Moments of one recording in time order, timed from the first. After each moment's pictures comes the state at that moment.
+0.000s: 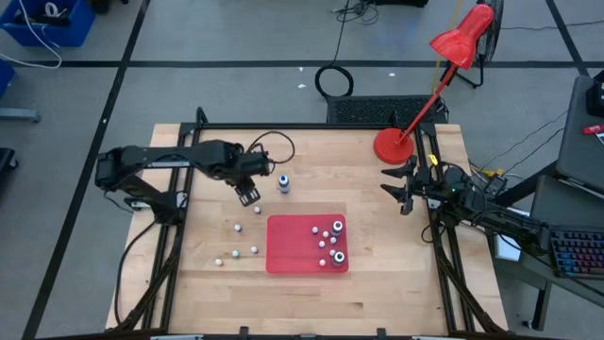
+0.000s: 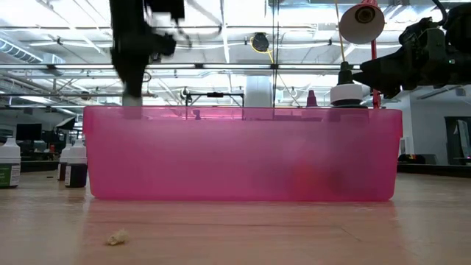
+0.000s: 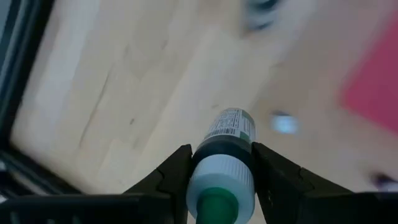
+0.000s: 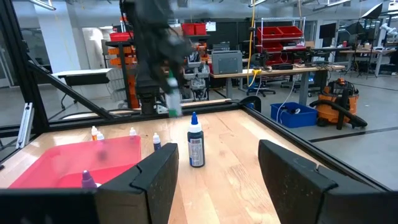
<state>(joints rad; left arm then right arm) 0.14 1.46 1.28 -1.25 -0.21 -0.36 -0.42 0.02 0.01 0.07 -0.21 0.07</state>
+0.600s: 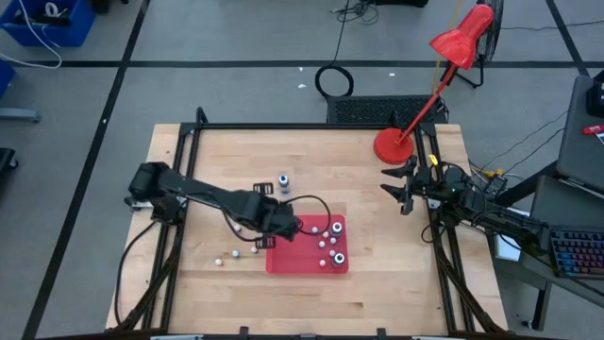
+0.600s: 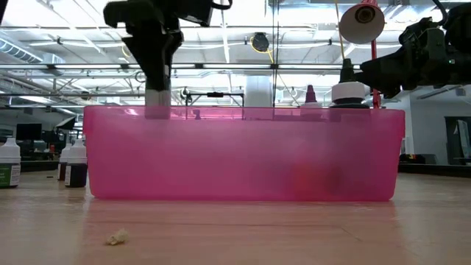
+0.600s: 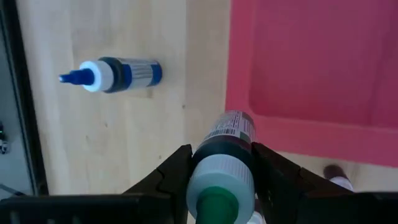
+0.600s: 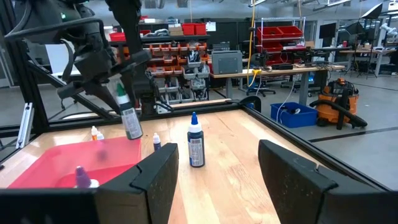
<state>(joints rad) -0.23 1.82 1.55 -1.25 -0.33 -0.27 -0.42 0.02 0.02 0.07 -0.21 0.07</state>
